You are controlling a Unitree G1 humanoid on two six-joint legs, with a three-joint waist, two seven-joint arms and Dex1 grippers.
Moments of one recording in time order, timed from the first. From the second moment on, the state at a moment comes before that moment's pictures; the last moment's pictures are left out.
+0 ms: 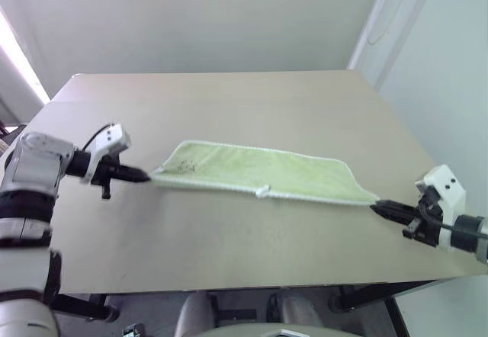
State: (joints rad) left arm -0.56 0.94 -0.05 0.45 -0.04 0.43 -1.59; right arm 0.30 -0.92 -0.56 -0.56 0.67 0.96 0.81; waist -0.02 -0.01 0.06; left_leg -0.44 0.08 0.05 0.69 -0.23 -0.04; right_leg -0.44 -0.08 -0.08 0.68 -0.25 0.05
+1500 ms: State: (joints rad) left arm -0.85 0.75 -0.18 0.90 -0.05 0.39 -1.30; right arm -0.19 -0.74 -0.21 -0.11 0.50 0.95 0.51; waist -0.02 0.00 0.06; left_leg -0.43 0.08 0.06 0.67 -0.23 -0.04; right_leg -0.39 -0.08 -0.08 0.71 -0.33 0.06
